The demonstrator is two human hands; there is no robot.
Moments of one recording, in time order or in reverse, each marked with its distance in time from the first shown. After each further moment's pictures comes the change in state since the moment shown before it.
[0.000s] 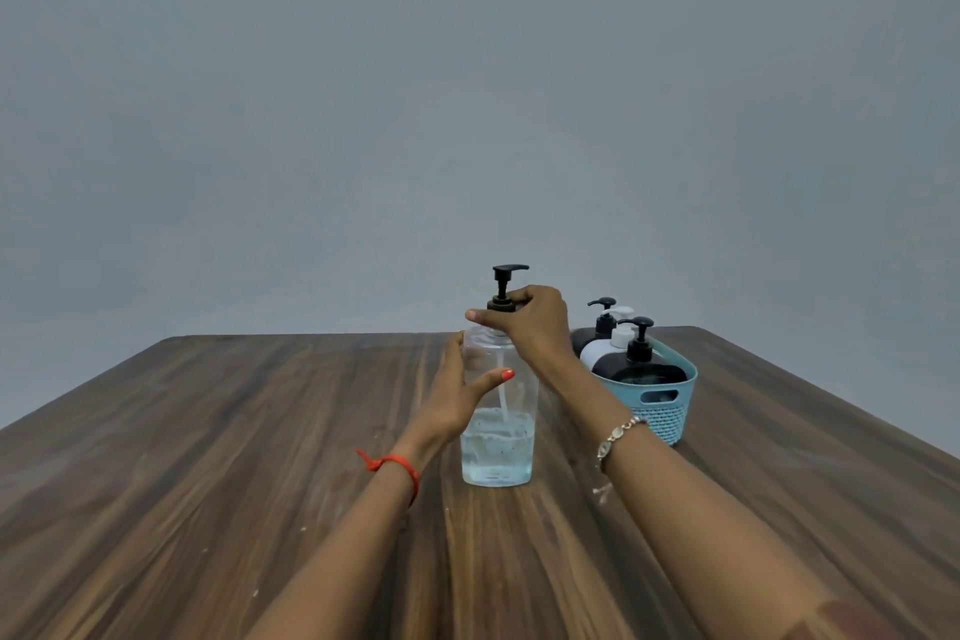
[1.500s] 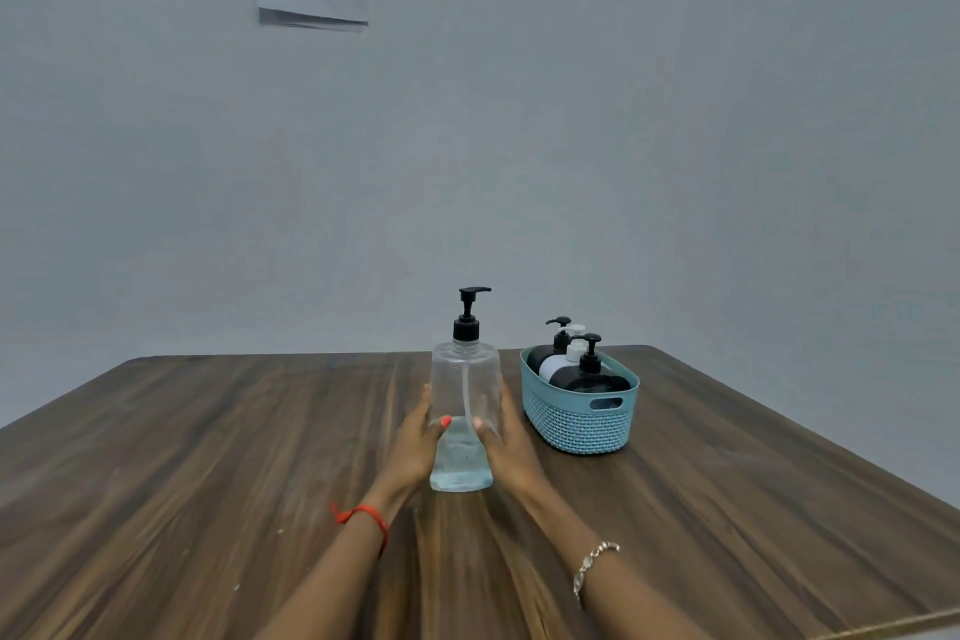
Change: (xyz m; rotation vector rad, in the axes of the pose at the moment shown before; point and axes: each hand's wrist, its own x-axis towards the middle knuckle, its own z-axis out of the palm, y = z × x) left_hand -0.040 -0.019 0.008 -0.107 0.023 -0.063; right_hand -0.101 0.057 -0.012 -0.131 -0.142 0.026
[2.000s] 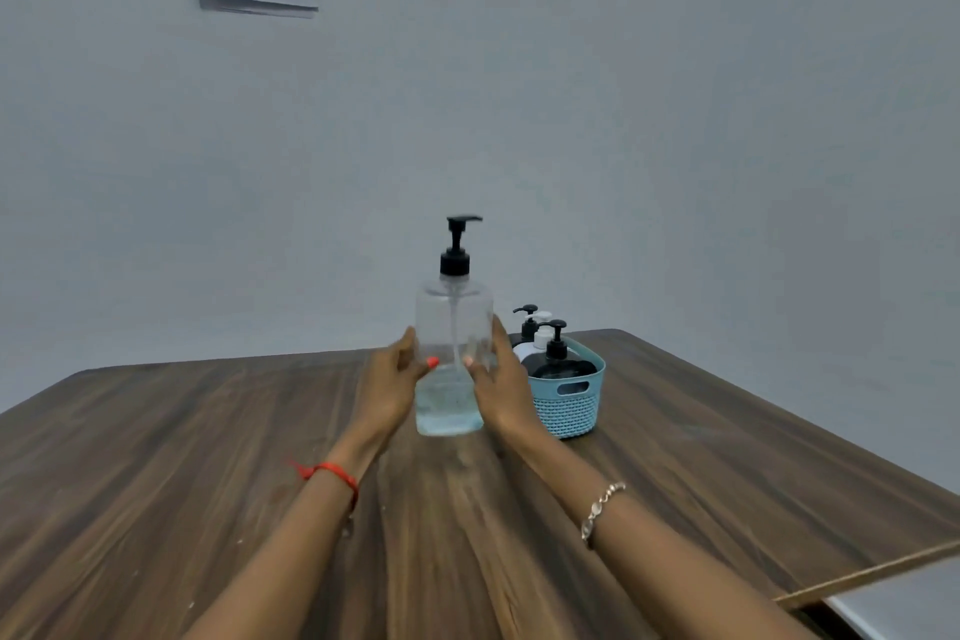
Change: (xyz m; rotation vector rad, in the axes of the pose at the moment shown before) left_hand 0.018 0.058 0.007 -0.028 0.058 0.183; right_hand 0.014 -0.051 -0.040 0.023 0.131 -0.077
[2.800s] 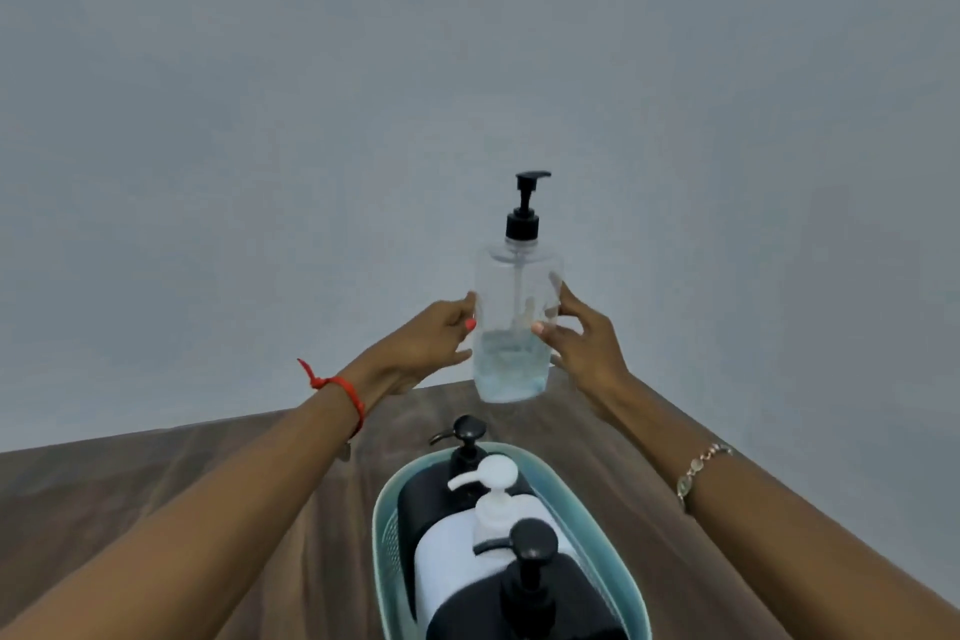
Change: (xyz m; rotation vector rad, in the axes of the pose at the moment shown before) left_hand 0.338 -0.115 0.168 0.067 -0.540 -0.202; right_hand 0.304 0.194 -0.142 0.038 0.140 0.201
